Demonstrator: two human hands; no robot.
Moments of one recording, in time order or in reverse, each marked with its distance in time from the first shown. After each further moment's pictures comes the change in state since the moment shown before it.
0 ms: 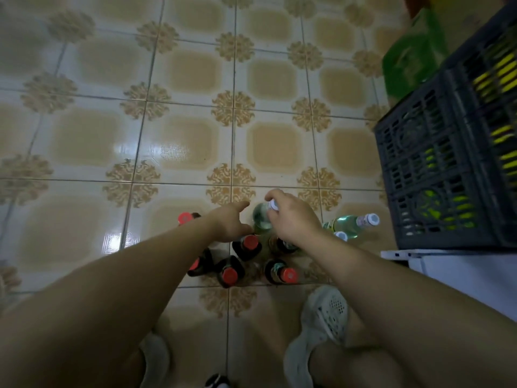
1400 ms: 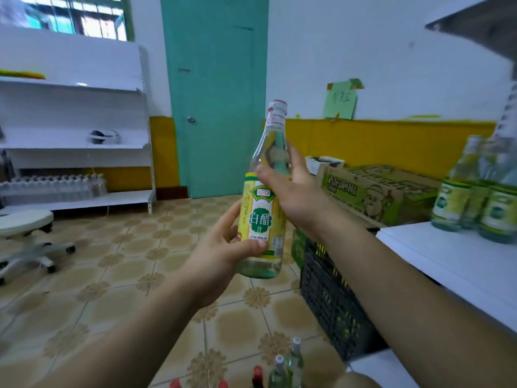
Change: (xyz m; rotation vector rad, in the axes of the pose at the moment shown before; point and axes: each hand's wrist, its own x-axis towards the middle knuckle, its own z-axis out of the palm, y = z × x) left_hand -0.475 0.225 -0.039 -0.870 0.146 1.158; right_hand -0.442 -0.124 -0.301 0.848 0.810 -0.672
